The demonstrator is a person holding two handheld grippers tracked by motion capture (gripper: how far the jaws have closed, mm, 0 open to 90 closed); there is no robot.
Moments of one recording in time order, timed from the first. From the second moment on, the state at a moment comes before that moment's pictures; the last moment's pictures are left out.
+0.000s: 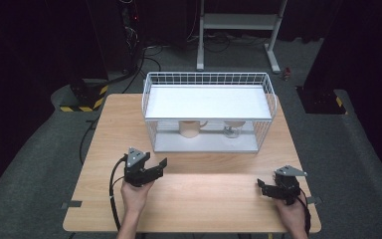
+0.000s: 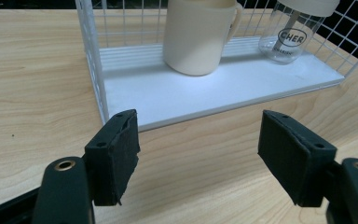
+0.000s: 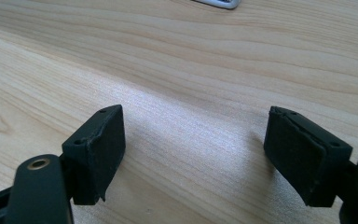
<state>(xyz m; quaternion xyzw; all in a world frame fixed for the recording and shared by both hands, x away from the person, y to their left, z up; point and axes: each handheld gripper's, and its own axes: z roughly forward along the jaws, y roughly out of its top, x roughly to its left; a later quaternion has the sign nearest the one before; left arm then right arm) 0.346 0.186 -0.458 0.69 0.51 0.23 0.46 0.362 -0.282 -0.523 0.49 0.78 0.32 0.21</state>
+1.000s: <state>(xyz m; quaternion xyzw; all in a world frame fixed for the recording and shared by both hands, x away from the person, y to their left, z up) 0.327 0.195 -0.473 0.71 0.52 0.25 0.41 0.361 -0.282 -0.523 0.49 0.78 0.32 0.21</state>
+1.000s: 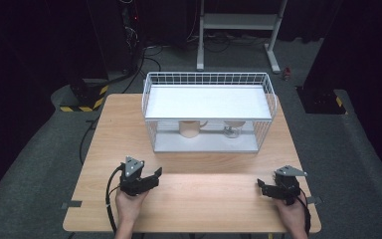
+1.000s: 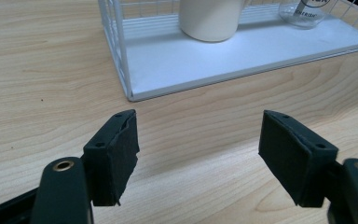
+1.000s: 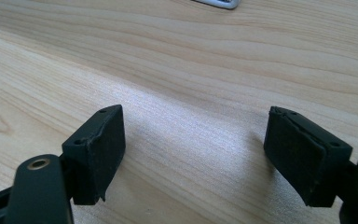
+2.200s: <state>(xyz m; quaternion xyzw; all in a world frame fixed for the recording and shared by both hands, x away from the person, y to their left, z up) 0.327 0.205 -0.503 0.72 0.54 0.27 0.33 0.362 -0.282 -0.523 0.49 0.78 0.32 0.21</state>
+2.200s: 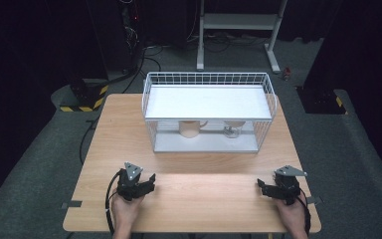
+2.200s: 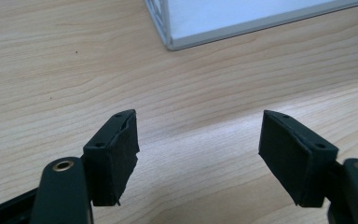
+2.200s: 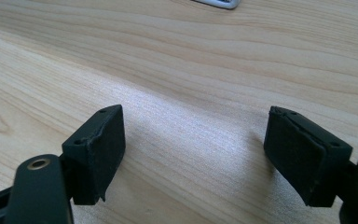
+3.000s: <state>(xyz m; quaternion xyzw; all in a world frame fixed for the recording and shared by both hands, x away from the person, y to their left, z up) 0.337 0.210 -0.528 0.71 0.57 0.27 0.31 0.362 -0.282 -0.523 0.49 0.78 0.32 0.21</state>
